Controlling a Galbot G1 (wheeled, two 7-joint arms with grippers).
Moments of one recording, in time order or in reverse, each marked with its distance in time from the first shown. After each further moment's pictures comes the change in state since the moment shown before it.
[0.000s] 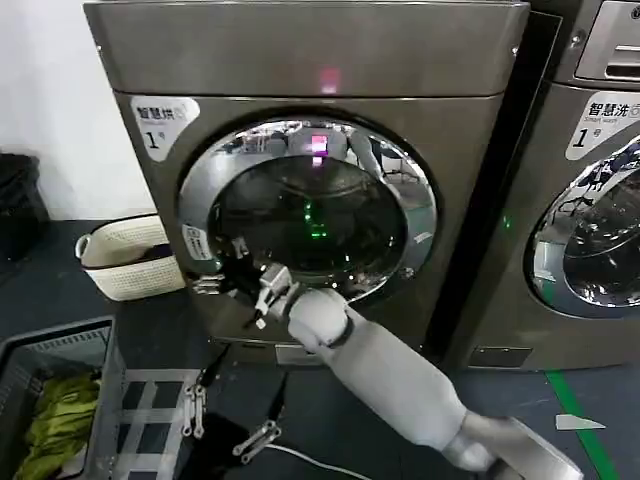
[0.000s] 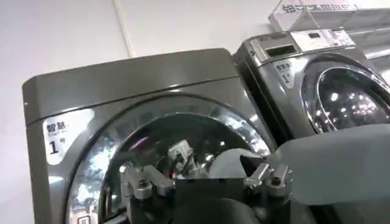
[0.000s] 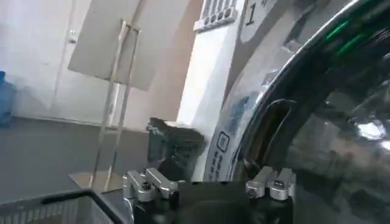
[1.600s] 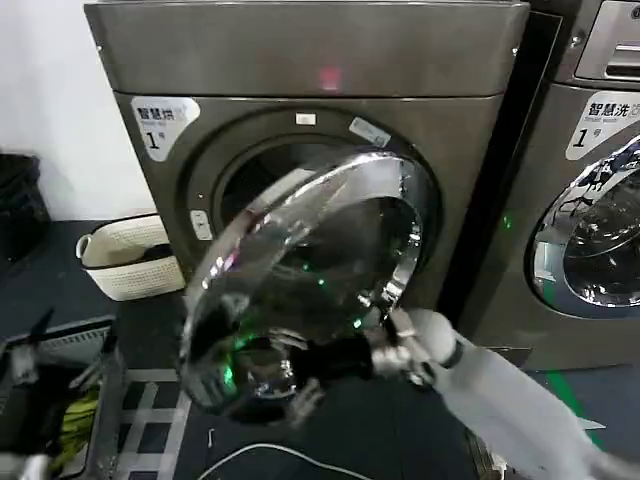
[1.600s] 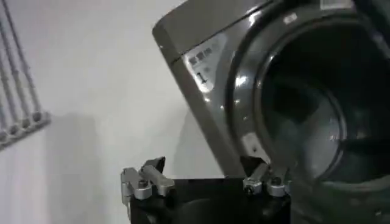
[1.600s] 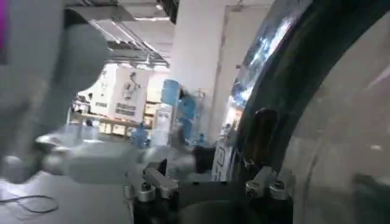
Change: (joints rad) left arm -0.284 0.151 -0.469 0.173 -0.291 0.295 0.026; right arm -0.343 -0.565 0.298 0.433 0.400 0.222 -0.937
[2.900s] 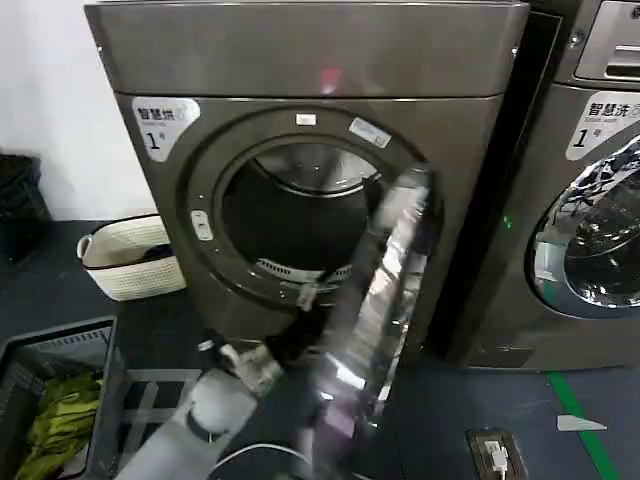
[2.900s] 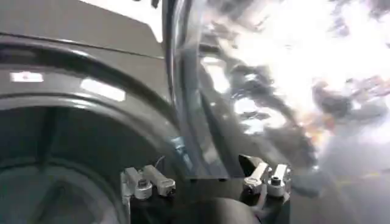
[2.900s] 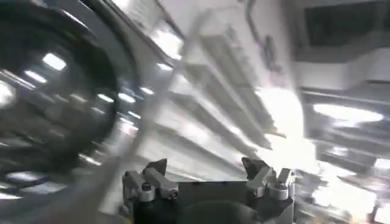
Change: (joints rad) left arm -0.738 0.146 1.041 0.394 -0.044 -0.094 0.046; right arm -1.037 0.573 2.015 0.024 -0.600 -0.044 1.147
